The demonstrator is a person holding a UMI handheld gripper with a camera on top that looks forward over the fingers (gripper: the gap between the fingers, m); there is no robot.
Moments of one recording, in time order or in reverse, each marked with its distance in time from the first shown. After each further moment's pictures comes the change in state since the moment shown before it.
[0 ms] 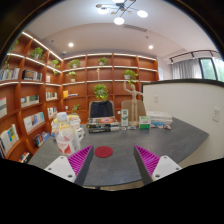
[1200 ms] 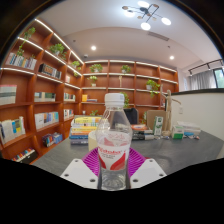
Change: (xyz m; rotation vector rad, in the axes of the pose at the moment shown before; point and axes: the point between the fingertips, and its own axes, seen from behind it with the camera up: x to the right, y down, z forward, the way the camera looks) arm -0.163 0.025 0.098 0.122 -0.167 -0.106
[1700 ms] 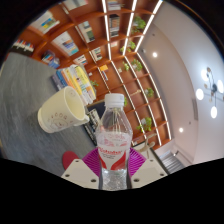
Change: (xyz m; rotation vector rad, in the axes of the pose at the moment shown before) arm 0.113 -0.042 0.047 -0.073 0.168 -1.079
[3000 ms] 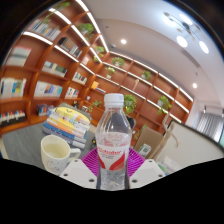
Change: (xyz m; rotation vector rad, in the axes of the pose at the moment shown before) arm 0.024 -0.032 0.047 0.089 -0.218 0.635
